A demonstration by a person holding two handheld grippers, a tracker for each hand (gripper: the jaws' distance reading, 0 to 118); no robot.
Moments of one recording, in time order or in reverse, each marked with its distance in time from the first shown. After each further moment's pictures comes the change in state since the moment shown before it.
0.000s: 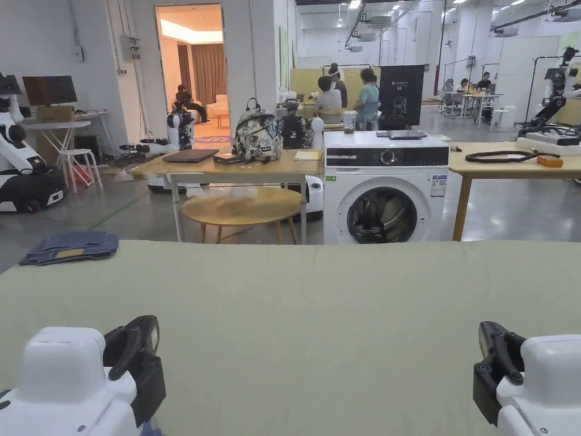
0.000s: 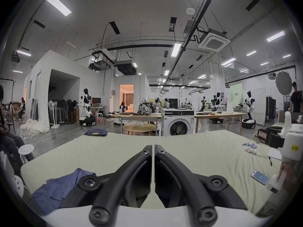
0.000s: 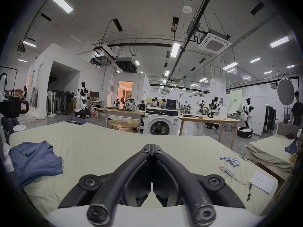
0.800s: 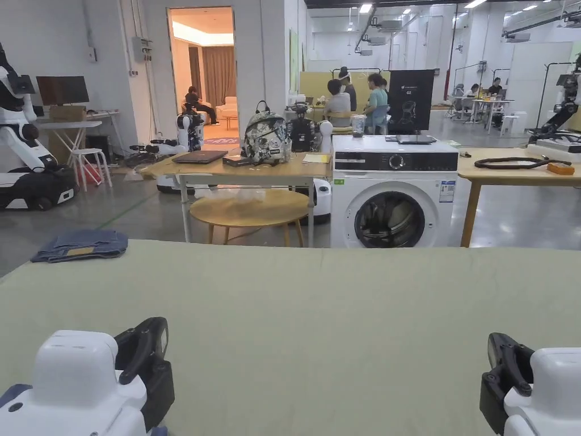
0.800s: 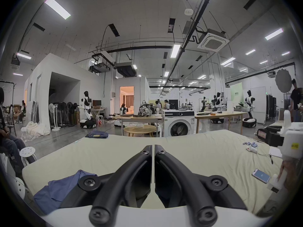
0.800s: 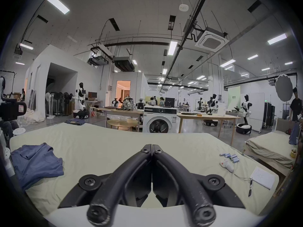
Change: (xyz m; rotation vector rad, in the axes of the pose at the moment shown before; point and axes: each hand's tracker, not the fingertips) left arm 0.000 -0.002 0.010 0.014 -0.002 -0.020; right arm -0.002 0.001 0.003 -0.016 -0.012 -0.030
